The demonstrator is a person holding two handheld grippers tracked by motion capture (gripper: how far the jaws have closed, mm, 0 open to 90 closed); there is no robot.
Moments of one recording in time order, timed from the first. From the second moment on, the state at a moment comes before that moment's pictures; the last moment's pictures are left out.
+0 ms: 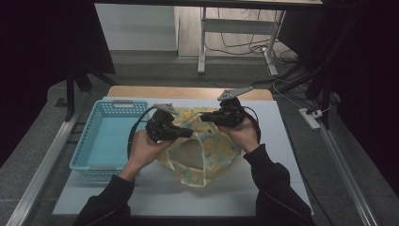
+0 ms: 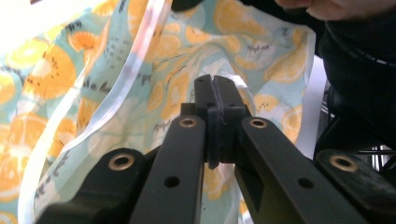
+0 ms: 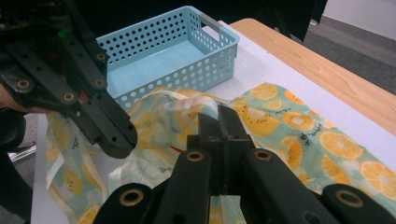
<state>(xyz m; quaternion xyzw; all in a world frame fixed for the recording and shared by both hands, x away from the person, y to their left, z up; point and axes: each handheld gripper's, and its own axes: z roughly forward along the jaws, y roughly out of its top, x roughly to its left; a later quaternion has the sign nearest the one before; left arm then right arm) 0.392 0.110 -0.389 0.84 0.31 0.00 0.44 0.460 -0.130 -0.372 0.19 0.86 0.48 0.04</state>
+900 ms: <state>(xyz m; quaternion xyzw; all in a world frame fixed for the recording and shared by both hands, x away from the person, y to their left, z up) 0.409 0.122 -0.313 0.81 0.30 0.04 0.50 0.454 -0.122 -0.315 0.16 0.86 0.49 0.06</state>
